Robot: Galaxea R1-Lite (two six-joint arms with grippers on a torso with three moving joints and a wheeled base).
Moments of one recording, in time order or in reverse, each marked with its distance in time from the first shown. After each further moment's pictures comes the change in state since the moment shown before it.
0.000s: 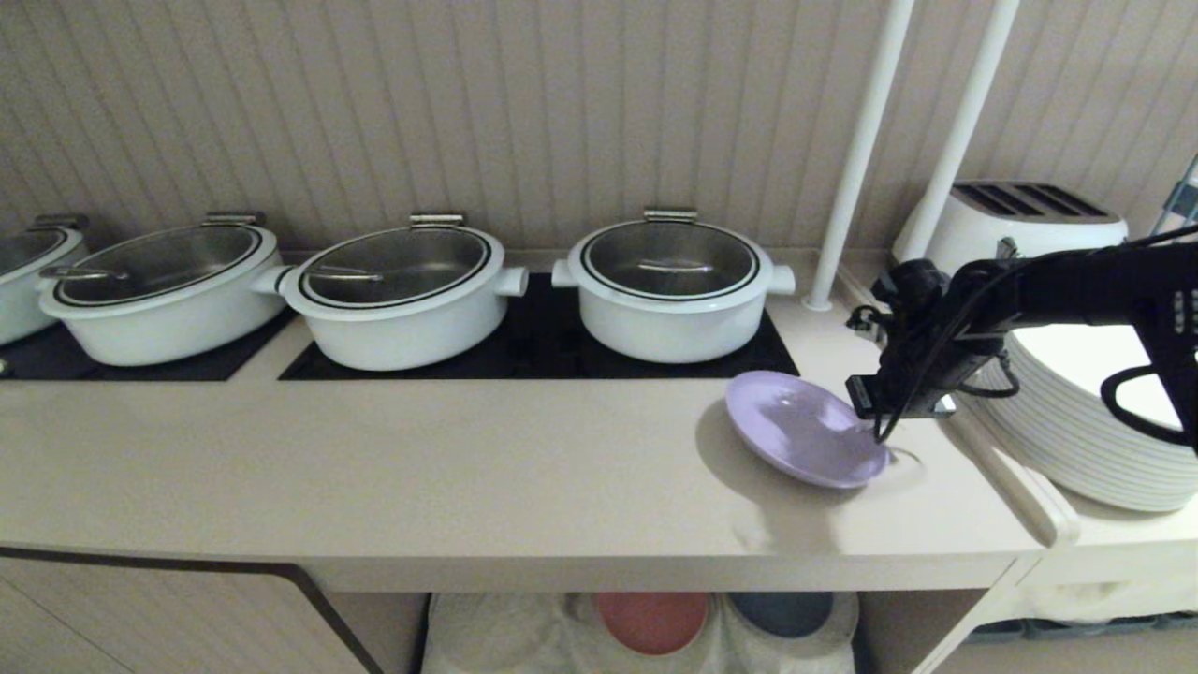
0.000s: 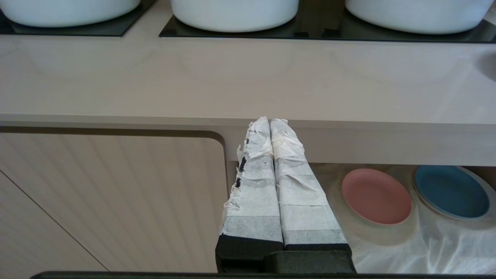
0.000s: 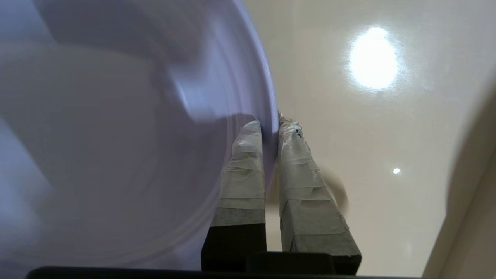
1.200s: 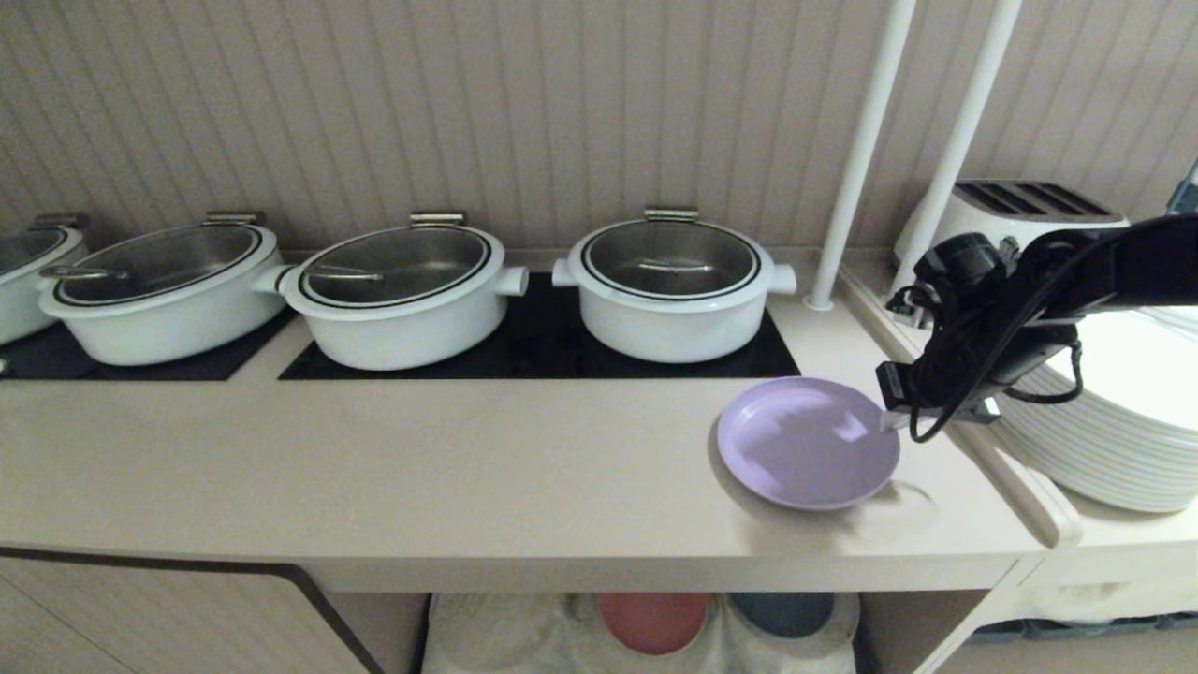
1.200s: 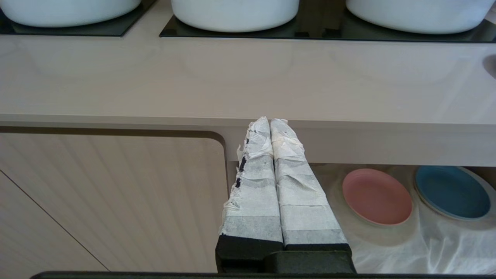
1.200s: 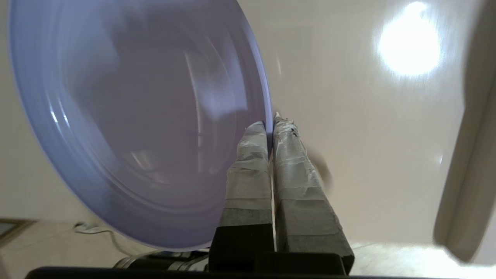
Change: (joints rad) left arm 0.000 0.000 0.000 0.000 0.000 0.000; right arm 0.003 -0.235 0.206 -0.003 0.072 0.139
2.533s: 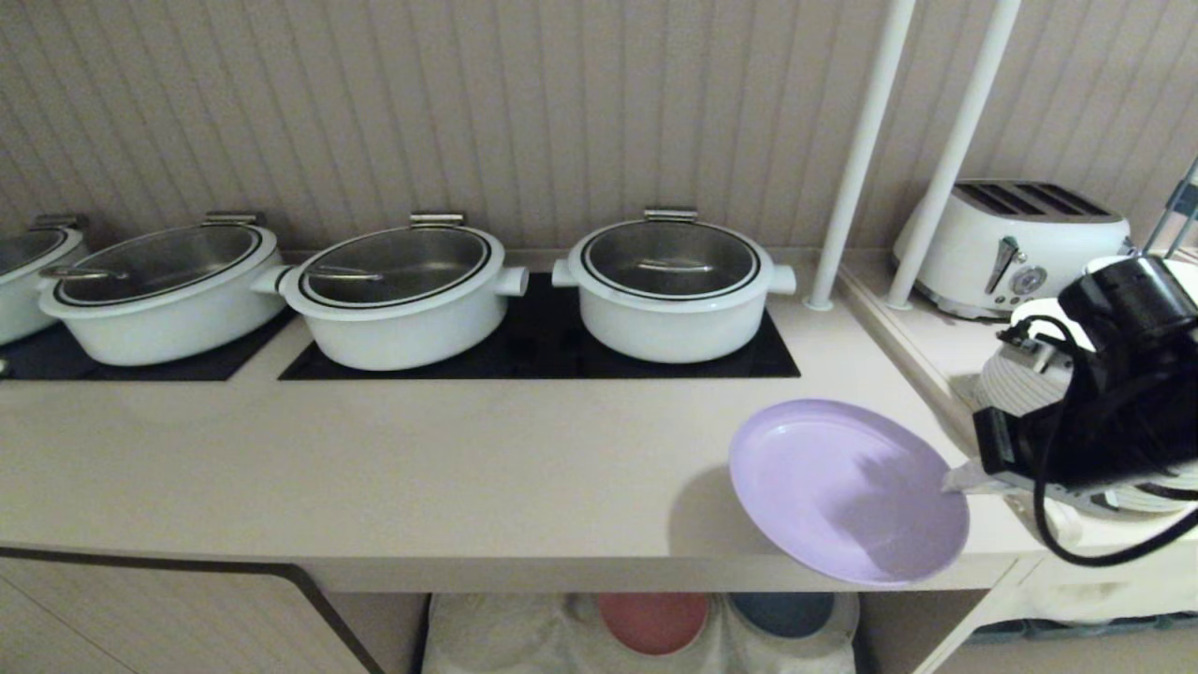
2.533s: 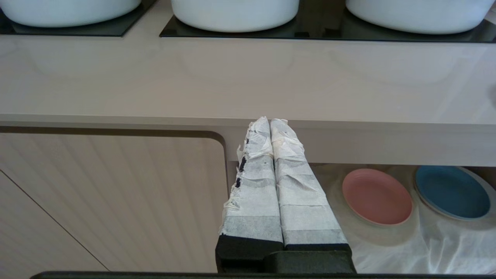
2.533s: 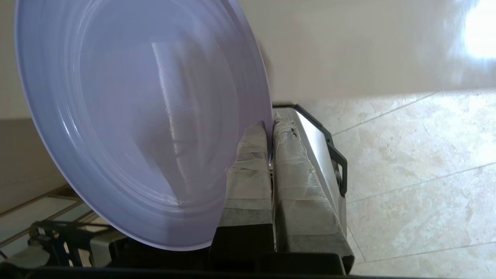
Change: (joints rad) left arm 0.000 0.000 0.000 0.000 0.000 0.000; right arm -0.012 -0.458 0.556 -0.183 0.166 0.148
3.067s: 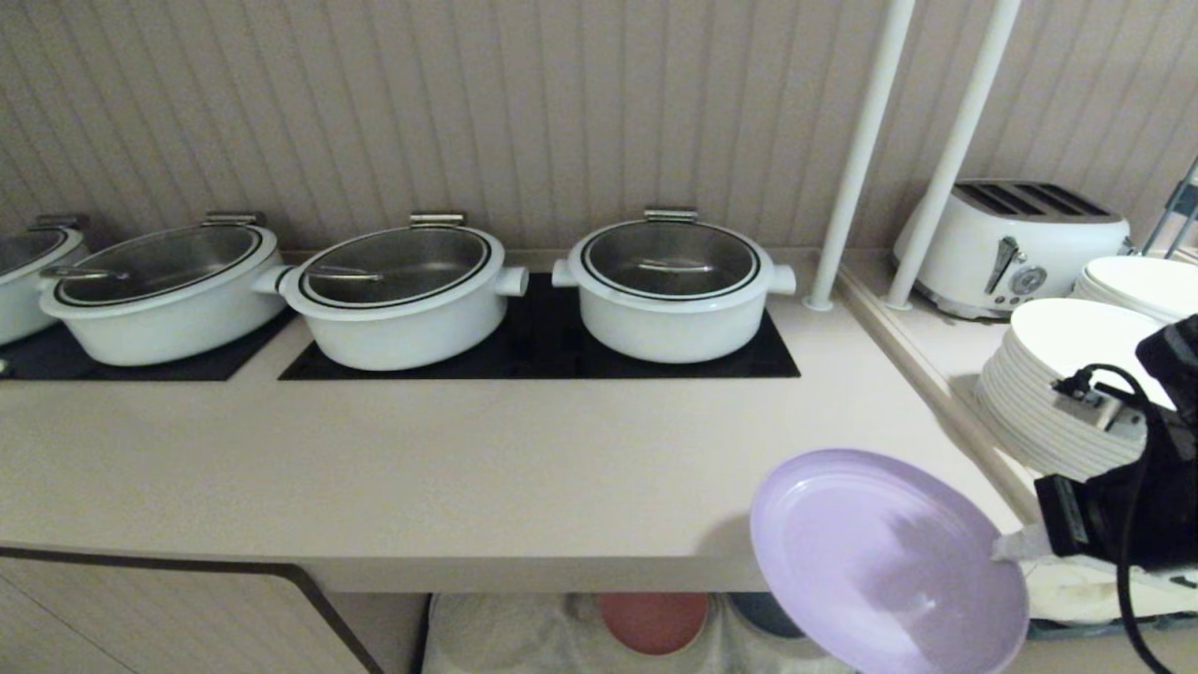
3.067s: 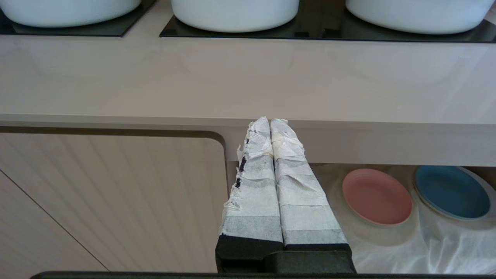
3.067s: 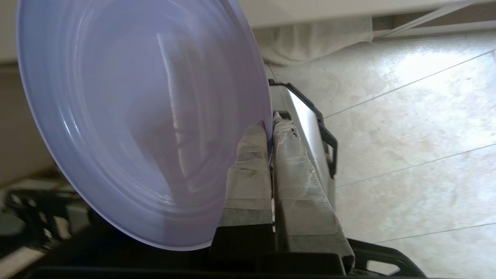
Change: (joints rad) left arm 0.000 0.000 0.000 0.000 0.000 0.000; right arm -0.001 -0.174 0.189 0.019 0.001 -0.046
